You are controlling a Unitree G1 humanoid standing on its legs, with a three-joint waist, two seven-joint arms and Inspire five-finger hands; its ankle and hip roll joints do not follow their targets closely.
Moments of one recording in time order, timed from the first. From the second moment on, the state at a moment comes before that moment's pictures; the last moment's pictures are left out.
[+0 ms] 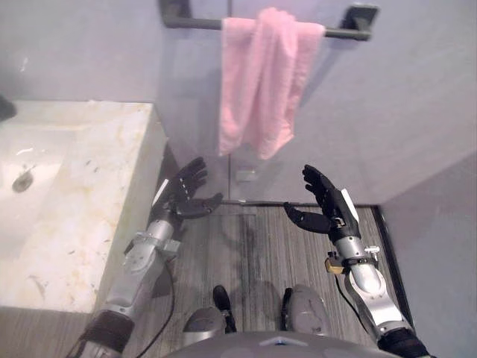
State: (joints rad) left arm 0.05 0.45 -0.20 0.10 -0.53 -0.19 -0.03; right arm 0.08 -0.38 0.23 0.24 0.16 -0.47 -0.11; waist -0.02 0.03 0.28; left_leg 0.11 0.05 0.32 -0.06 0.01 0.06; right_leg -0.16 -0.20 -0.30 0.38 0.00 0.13
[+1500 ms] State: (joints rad) left arm -0.02 0.52 -0.14 -0.04 -0.46 -0.33 0.10; right arm 0.17 -0.43 0.26 0.06 0.01 -0.45 -0.03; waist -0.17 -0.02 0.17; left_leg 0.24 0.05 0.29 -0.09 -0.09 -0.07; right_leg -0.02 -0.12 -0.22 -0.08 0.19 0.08
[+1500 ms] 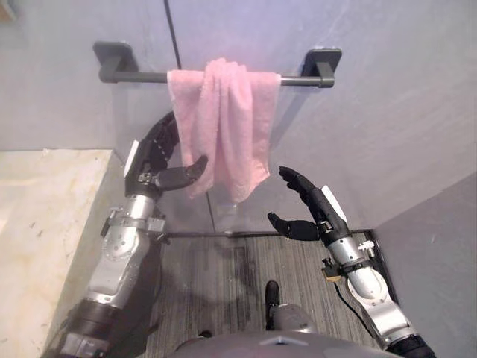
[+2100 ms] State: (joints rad) left arm -0.15 0.57 -0.14 0.08 -0.46 -0.38 0.13; right arm 0.20 -0.45 0.26 0.07 0.02 -0.44 0.03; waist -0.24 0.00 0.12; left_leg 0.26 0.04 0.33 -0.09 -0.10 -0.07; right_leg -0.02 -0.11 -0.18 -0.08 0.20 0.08
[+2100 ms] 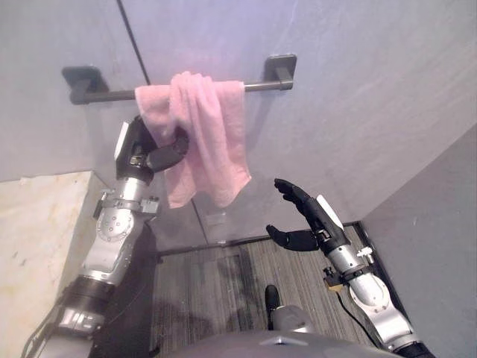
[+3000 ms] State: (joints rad) left arm -0.15 0.41 -0.14 0.04 -0.42 -0.37 0.16; right arm 0.01 -0.46 0.27 0.03 0.22 -0.41 0.02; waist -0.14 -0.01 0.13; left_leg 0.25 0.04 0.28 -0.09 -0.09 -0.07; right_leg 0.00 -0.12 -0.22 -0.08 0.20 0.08
